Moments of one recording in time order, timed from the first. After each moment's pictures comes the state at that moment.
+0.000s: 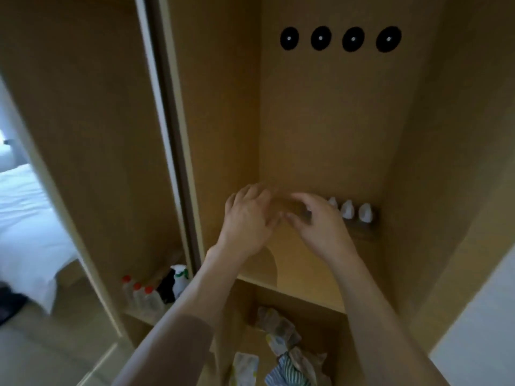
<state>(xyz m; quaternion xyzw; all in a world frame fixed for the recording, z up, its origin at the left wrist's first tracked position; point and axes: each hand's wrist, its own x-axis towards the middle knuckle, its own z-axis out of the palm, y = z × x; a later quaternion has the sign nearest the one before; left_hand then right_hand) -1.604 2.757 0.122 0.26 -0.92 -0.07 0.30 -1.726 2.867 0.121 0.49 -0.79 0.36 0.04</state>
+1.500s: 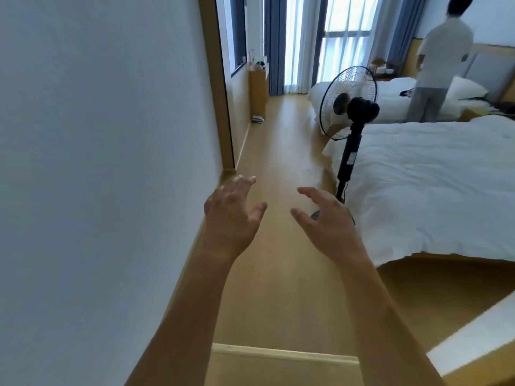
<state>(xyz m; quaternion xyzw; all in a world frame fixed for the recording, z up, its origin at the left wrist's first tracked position) -0.762 2.489 0.081 0.81 -0.49 0.04 0.33 -0.912 2.385 0.067 0.83 -0.38 0.29 -0.27</state>
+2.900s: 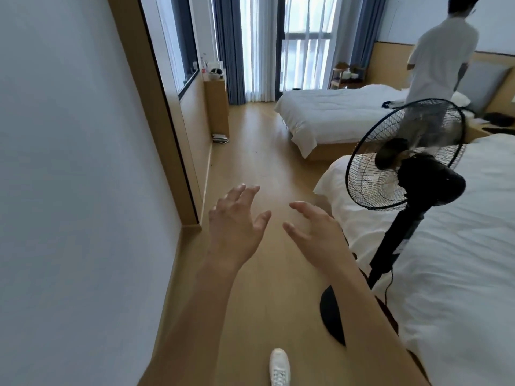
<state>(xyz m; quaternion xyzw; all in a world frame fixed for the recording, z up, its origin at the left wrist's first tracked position) -0.274 1.825 0.052 0.77 -0.55 -0.01 0.32 -0.429 1.759 0.033 0.80 -0.45 0.30 -0.25</state>
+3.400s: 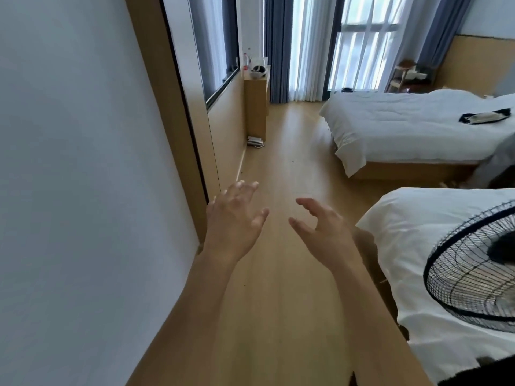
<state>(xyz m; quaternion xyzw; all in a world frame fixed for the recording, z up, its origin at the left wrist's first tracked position) -0.101 1.550 0.065 0.83 -0.48 0.04 0.28 -0.253 1.454 0.049 0.83 -0.41 0.25 -0.29</state>
